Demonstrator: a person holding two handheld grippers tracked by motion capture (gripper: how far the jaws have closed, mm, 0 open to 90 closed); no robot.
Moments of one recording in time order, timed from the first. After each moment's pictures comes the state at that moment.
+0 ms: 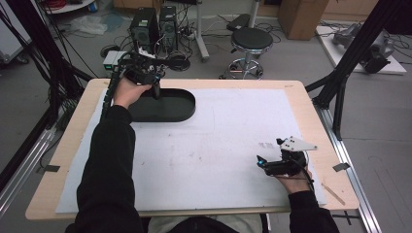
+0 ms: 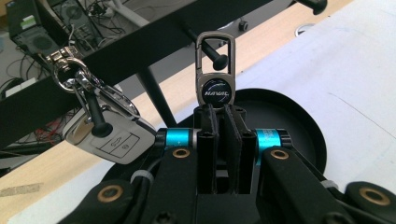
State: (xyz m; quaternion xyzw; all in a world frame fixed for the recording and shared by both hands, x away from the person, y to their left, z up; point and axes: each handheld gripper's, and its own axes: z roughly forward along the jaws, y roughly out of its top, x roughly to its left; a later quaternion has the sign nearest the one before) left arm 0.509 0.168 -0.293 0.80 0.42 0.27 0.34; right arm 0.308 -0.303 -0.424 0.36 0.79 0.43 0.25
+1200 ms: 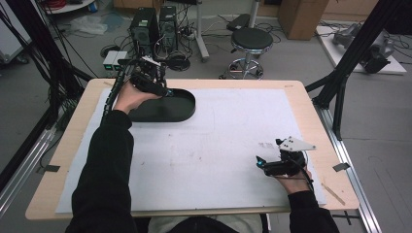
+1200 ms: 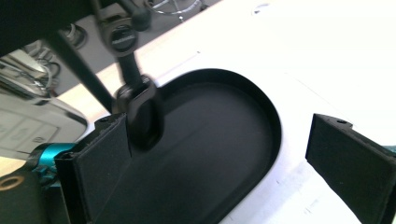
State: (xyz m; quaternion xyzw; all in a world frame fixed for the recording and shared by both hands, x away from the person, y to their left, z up) left arm 0.506 0.161 -0.310 0.83 0.39 0.18 0.35; right arm 0.308 -0.301 -0.424 0.36 0.79 0.43 0.25
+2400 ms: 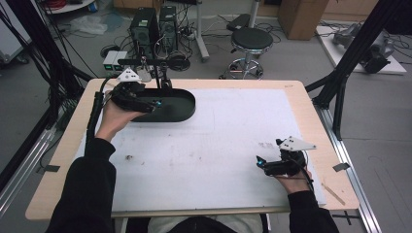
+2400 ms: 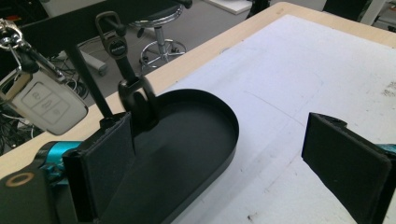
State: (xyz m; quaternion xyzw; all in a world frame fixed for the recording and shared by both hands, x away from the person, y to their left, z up) left arm 0.420 0.193 -0.307 0.79 0.34 0.23 0.46; right arm 0.308 -0.302 -0.424 0.37 0.79 0.43 0.24
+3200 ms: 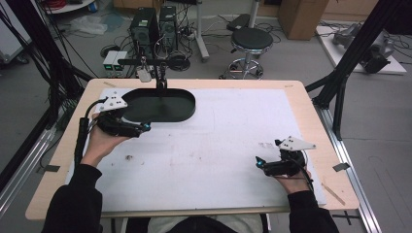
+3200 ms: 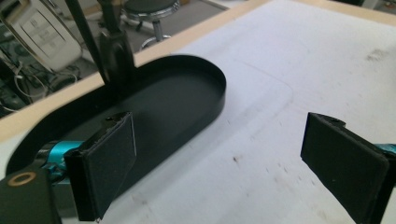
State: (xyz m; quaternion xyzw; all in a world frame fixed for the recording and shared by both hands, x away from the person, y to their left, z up) left arm 0.364 0.222 -0.345 0.79 0.33 0.23 0.46; right arm 0.308 -0.301 -0.424 0.36 0.79 0.43 0.23
